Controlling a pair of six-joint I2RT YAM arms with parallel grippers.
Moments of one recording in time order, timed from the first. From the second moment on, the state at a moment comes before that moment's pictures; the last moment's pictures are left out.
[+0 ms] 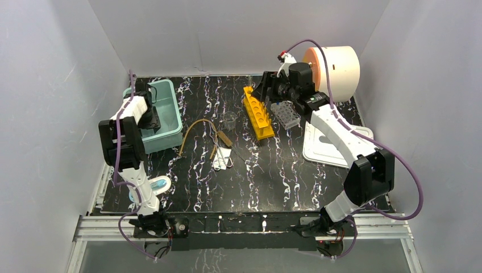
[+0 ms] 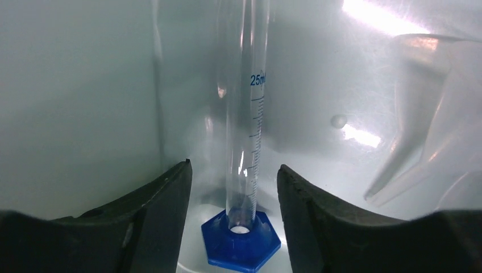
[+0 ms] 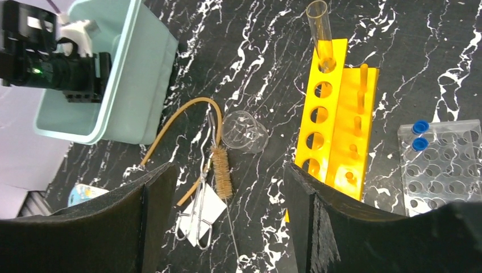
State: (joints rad) left arm 0.16 2.02 1.52 -0.80 -0.32 -0.14; right arm 0.44 1.56 1.41 -0.23 -0.30 0.40
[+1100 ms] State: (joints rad) left arm 0.08 1.85 1.44 -0.65 0.28 -0.27; right arm 0.72 1.89 1.53 -0.40 -0.02 0.21
